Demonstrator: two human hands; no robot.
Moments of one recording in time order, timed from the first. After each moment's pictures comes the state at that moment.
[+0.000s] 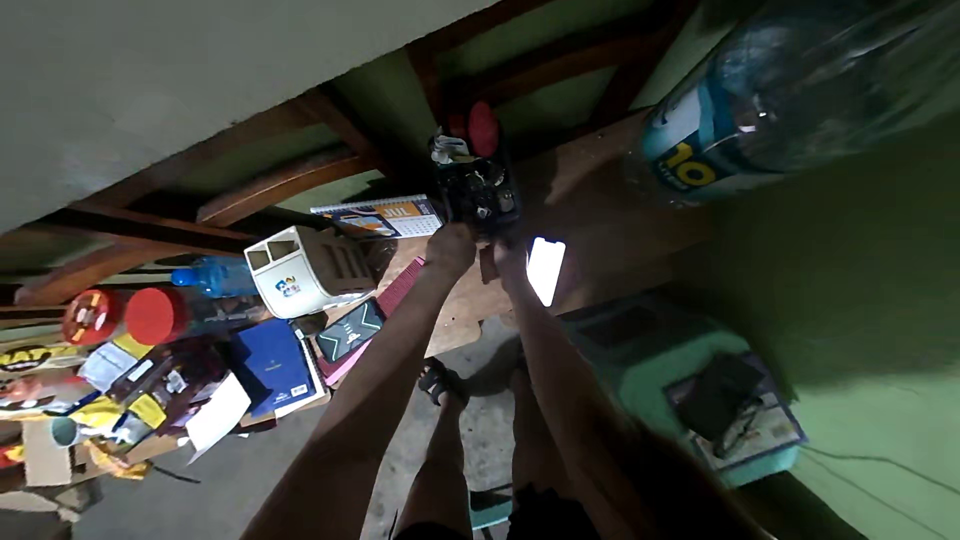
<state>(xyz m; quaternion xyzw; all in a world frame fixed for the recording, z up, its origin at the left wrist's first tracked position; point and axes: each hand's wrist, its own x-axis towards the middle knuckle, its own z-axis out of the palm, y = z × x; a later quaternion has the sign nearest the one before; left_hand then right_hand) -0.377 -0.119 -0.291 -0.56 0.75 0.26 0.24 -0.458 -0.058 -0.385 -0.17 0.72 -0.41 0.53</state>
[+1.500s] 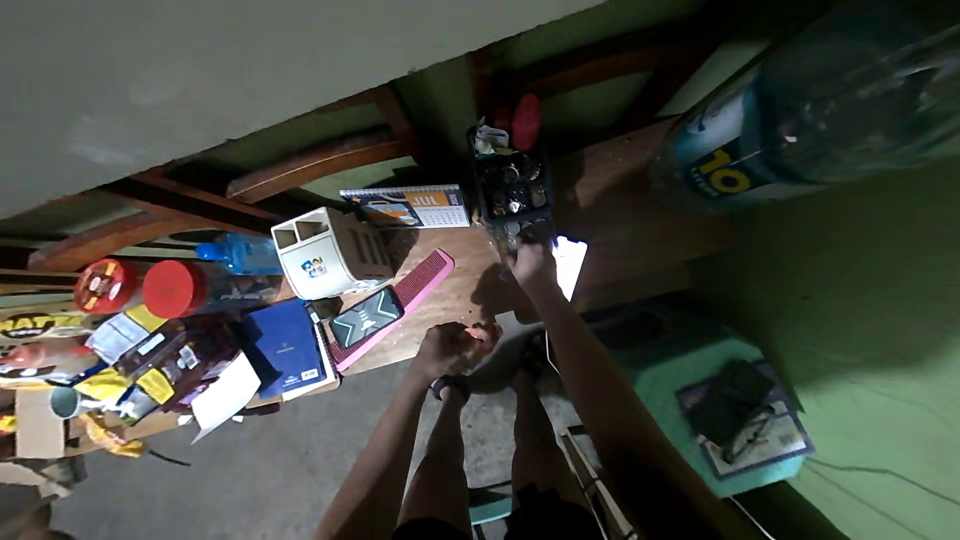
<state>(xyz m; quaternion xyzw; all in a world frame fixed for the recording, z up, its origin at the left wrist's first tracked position) -0.238 0.016 -0.308 -0.55 0.60 0.58 0.02 -0.450 -0.056 -0.343 -0.50 0.77 0.02 0.39</state>
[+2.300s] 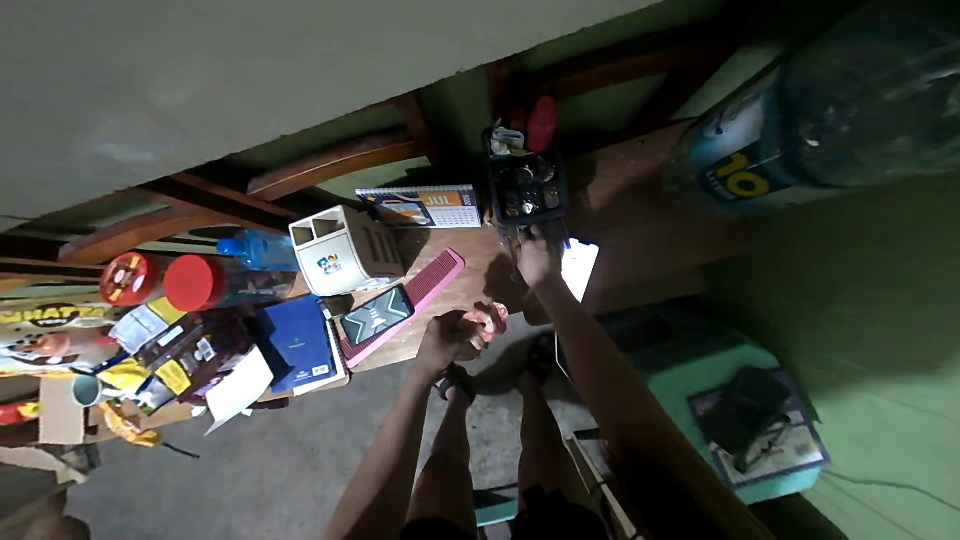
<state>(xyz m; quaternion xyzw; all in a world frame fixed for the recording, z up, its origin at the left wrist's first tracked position) -0.237 0.009 -0.300 -0.59 0.55 0.58 -0.09 -0.445 -0.061 -0.357 -0.57 0.76 -0.04 0.31</state>
